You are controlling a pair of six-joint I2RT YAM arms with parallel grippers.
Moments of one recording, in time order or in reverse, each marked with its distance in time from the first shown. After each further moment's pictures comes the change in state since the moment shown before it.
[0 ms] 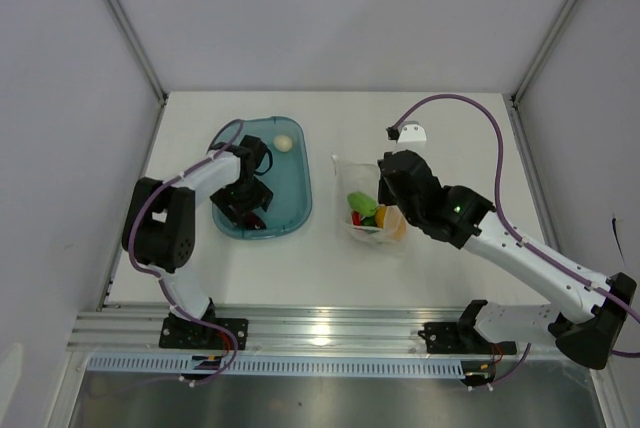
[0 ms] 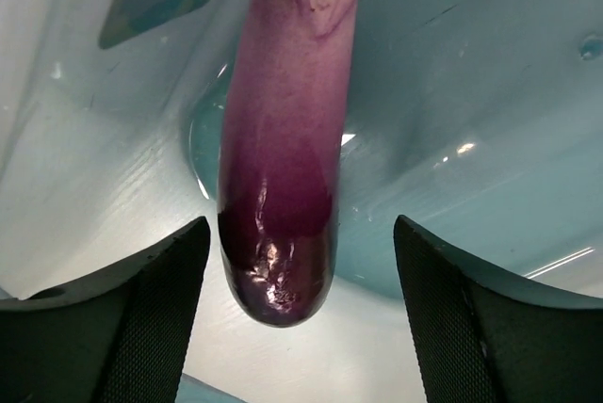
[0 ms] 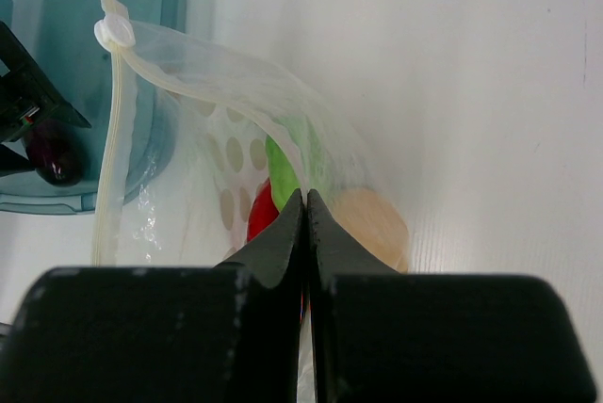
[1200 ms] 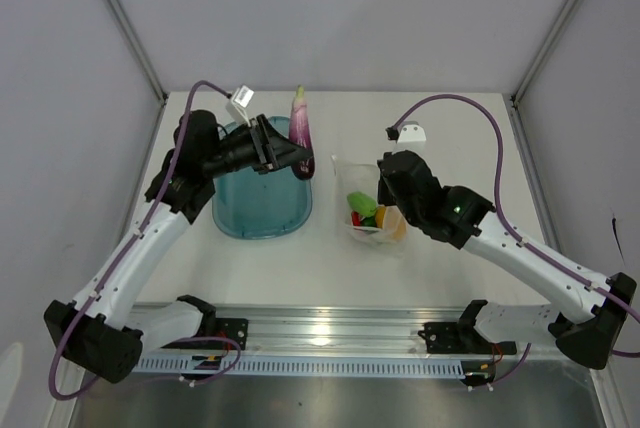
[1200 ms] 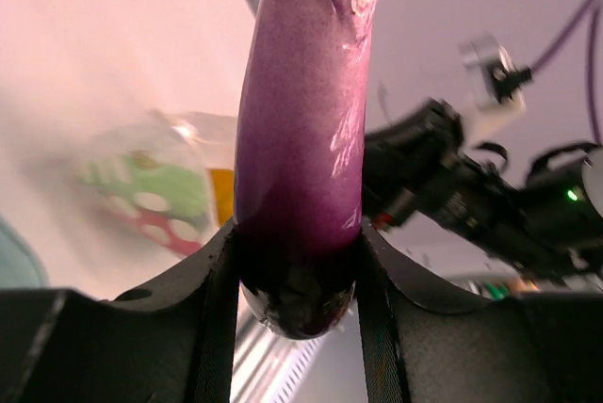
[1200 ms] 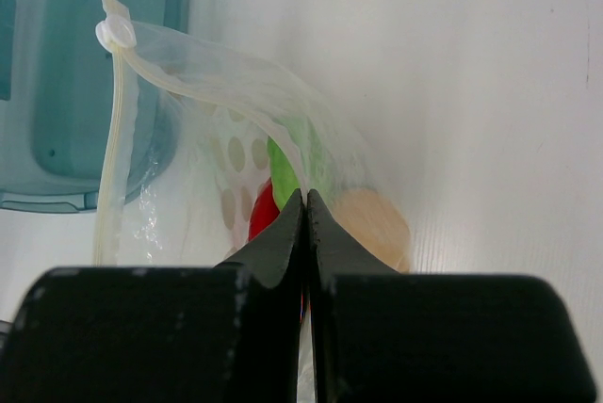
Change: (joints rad) left arm -0.084 -0.681 -0.066 0.708 0.760 0.365; right arm 0.003 0.000 0.000 0.002 -0.001 0.002
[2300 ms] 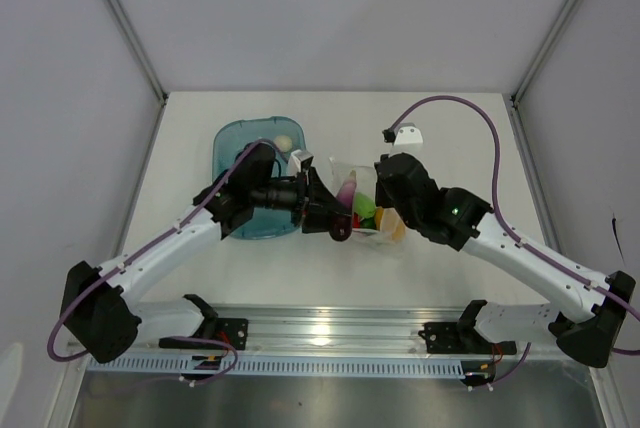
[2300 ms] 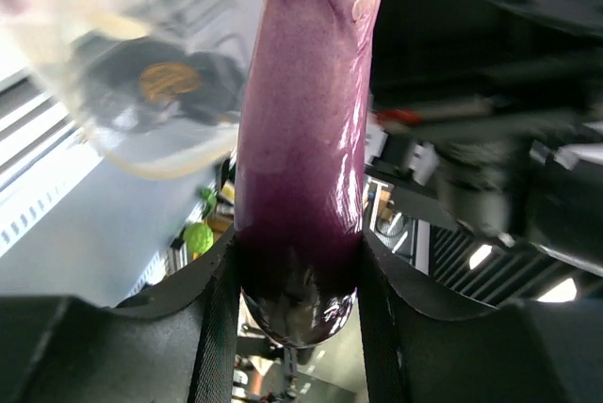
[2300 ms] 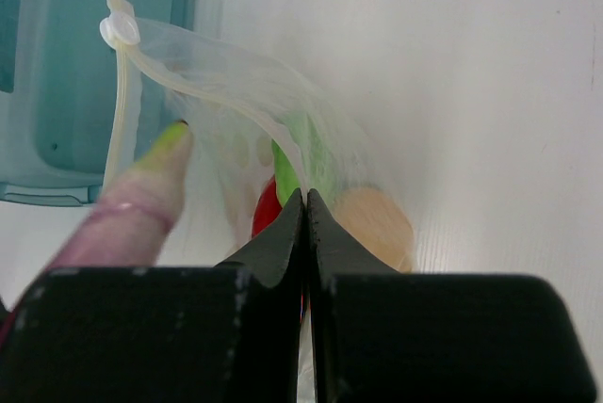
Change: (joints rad) left arm -0.255 0.105 -0.186 0.091 0.307 -0.669; right arm 0.025 0.003 0.000 0.001 0.012 0.001
